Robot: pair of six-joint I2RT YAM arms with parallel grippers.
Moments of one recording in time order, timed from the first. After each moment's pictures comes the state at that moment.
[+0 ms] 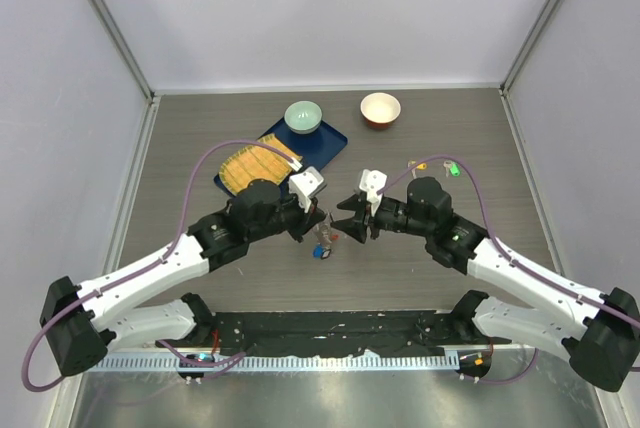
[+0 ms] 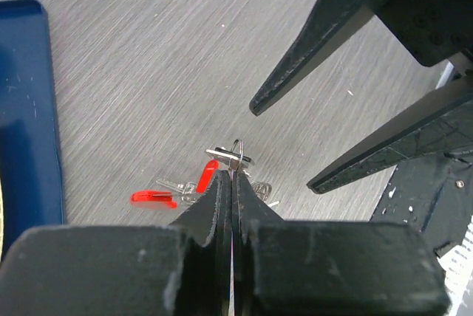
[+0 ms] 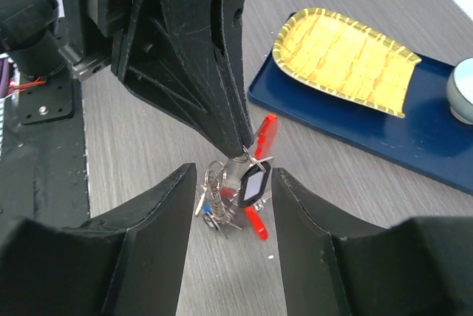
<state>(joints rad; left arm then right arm) -0.90 1.05 0.79 -0.13 0.08 -0.07 0.77 0.96 0.65 0.13 -0.45 -0.16</state>
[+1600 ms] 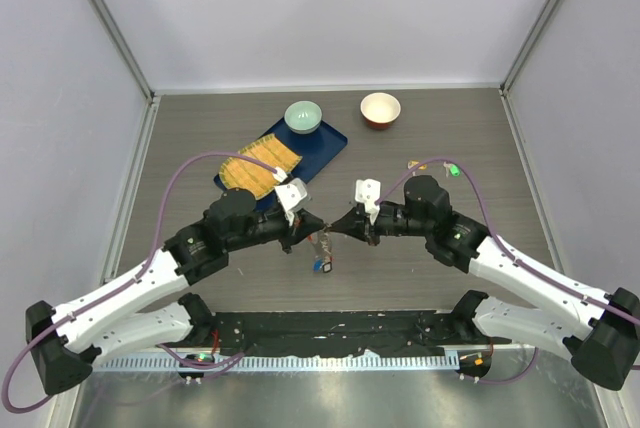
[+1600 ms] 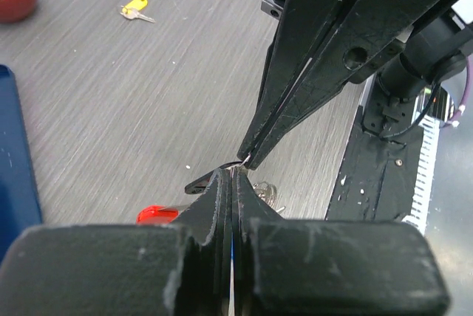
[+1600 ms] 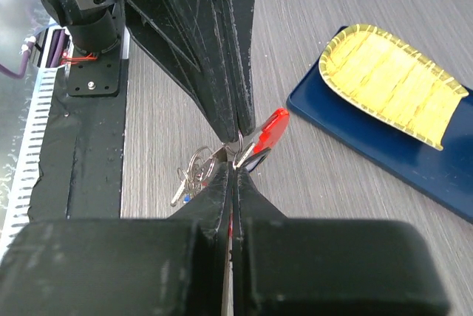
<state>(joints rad) -0.90 0.89 0.77 -0.16 0.26 -0.01 0.79 0.96 0.72 -0.02 -0.59 -0.26</state>
